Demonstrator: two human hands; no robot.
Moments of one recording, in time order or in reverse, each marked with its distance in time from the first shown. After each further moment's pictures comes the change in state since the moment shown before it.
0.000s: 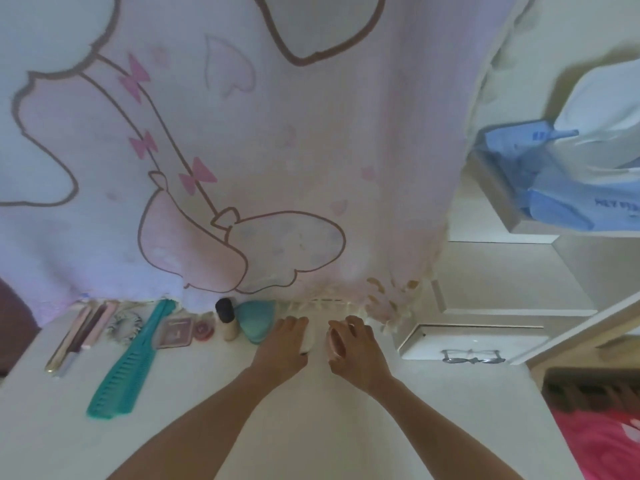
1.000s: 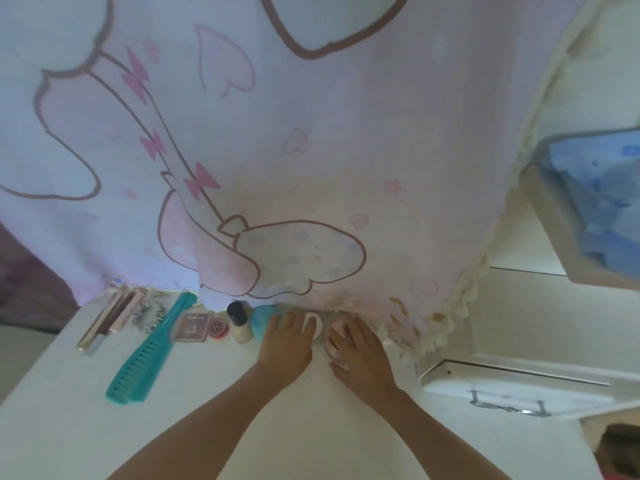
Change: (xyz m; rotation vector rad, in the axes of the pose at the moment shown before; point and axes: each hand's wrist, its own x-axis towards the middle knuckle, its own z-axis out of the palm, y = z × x) left_hand 0.023 -0.010 0.002 0.452 0.184 0.022; right_hand 0.045 0.024 0.027 -0.235 0.261 -0.437
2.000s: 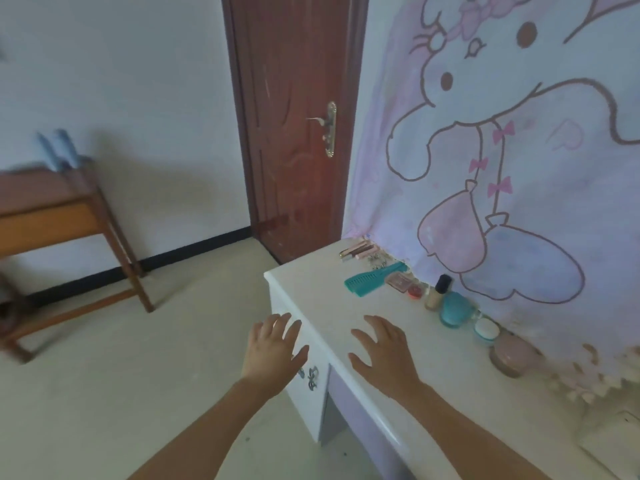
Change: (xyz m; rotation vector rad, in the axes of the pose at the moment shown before) left_hand -0.401 0.004 -0.060 -0.020 0.296 -0.923; right_hand -0.080 -0.246 -0.063 0.199 0.185 -0.727
